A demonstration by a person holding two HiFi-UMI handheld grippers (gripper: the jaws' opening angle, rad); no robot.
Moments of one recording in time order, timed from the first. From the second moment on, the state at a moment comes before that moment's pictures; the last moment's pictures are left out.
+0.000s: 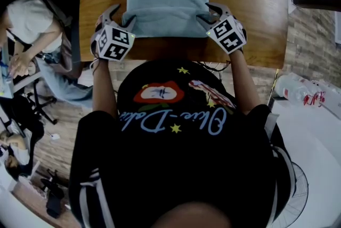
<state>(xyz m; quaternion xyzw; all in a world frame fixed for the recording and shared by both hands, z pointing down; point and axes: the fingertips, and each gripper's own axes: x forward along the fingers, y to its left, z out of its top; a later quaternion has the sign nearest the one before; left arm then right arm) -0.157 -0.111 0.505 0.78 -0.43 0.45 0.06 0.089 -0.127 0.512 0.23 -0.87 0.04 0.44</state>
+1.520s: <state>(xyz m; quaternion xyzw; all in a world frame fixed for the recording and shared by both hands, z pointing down) -0.148 0.007 0.506 0.81 -0.22 0.54 0.10 0.074 -0.013 0.490 0.04 -0.90 0.17 0.40</state>
